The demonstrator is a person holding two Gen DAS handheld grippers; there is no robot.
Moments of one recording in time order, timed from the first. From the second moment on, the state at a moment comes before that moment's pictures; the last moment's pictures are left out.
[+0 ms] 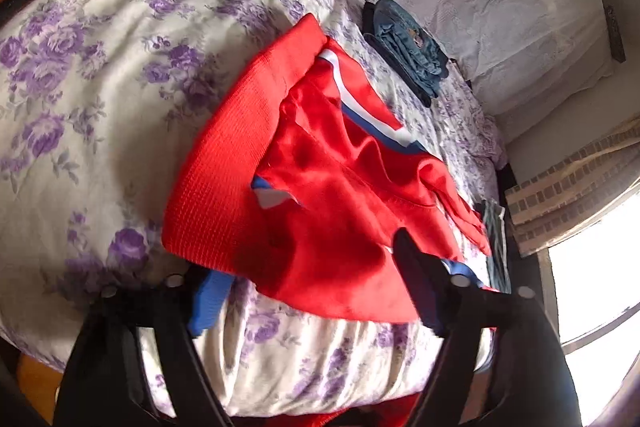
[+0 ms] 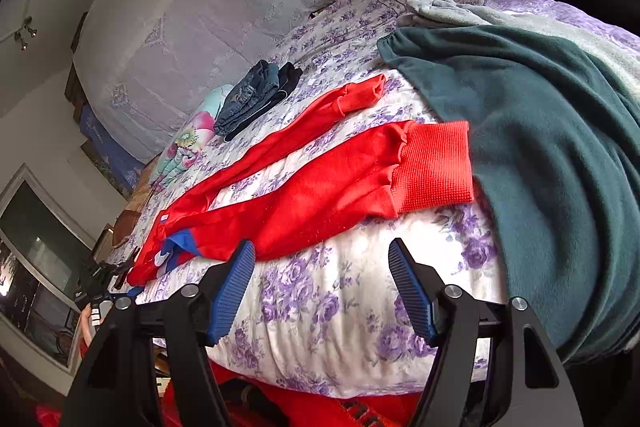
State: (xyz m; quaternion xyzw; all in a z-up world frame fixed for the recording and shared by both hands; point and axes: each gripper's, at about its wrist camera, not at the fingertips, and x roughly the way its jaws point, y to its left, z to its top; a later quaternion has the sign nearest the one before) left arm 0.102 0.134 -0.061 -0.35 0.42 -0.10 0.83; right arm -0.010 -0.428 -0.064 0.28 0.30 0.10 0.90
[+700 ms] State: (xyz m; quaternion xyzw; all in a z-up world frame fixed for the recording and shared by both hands) left arm 0.105 0.180 -0.048 -0.28 0.38 -0.06 0.88; right arm 0.040 -0.433 -0.075 0.32 0.30 0.05 0.90
